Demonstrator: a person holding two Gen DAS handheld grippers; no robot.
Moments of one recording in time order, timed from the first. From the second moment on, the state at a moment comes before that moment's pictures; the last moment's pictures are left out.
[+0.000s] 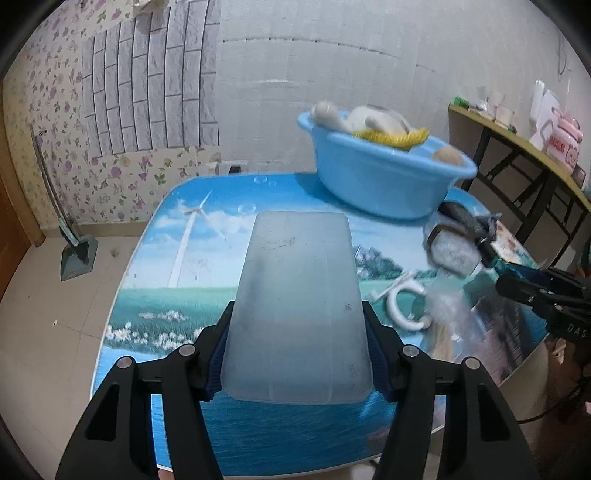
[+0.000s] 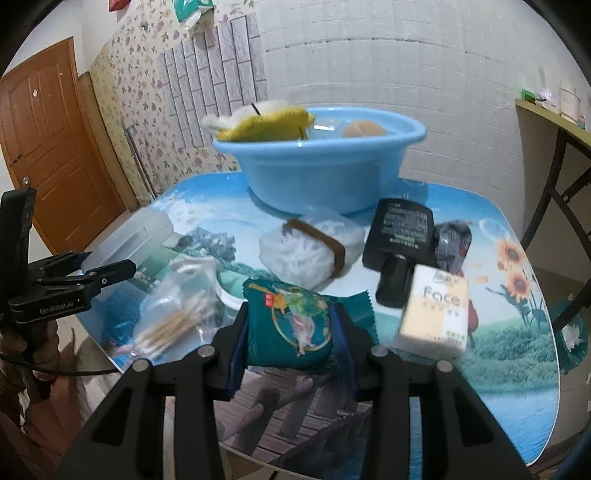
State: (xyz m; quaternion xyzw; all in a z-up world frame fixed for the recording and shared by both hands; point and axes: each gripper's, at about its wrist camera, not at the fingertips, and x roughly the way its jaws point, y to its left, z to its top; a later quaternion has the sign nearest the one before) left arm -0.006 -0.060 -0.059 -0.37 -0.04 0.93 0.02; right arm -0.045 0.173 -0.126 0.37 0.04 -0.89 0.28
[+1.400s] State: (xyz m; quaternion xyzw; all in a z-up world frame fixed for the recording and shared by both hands) left arm -0.167 0.011 -0.002 -0.35 0.03 0.93 0.09; right arm -0.152 0.154 -0.064 0.31 0.02 -0.90 0.30
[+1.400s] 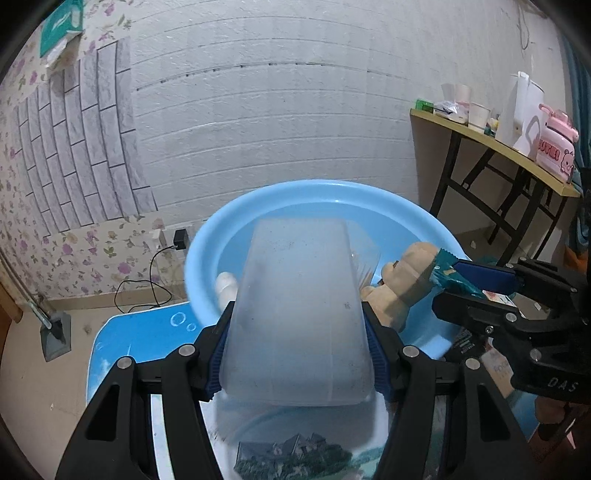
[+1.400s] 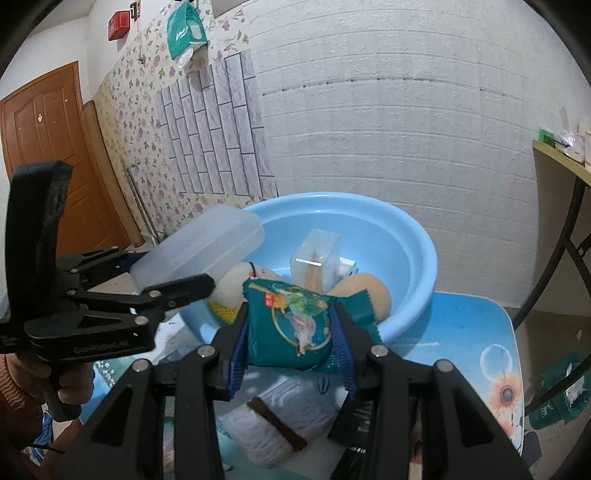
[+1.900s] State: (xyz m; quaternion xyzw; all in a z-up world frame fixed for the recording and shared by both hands) left arm -0.164 0.016 0.003 -0.34 0.03 0.93 0.10; right arm -0.166 0.153 -0.069 0.33 -0.01 -0.89 0.32
